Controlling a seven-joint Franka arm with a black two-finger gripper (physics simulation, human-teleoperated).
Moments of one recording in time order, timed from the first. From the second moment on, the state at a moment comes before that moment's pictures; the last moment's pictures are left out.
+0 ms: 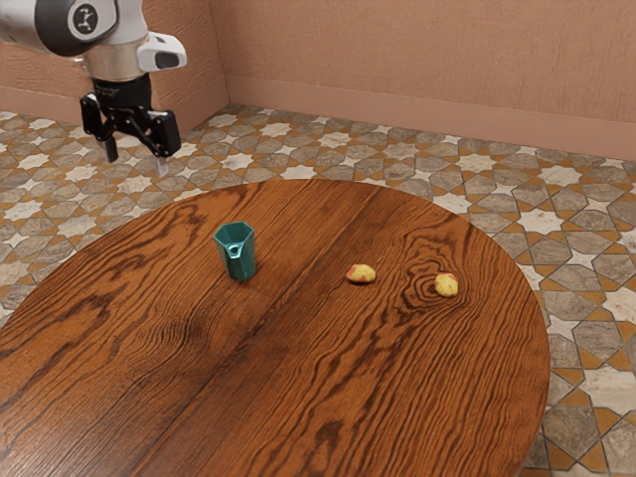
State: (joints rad) arm -0.15 -0.07 0.19 -1.65 0.15 1.55 -0.08
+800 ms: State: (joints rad) arm -0.10 0.26 0.18 -1.77 -0.02 1.90 -0.66
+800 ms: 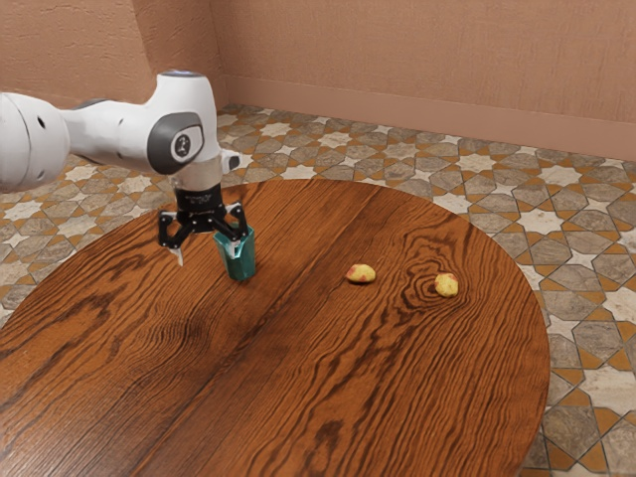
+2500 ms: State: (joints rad) arm -0.05 0.57 0.16 -1.63 0.11 2.27 -0.79
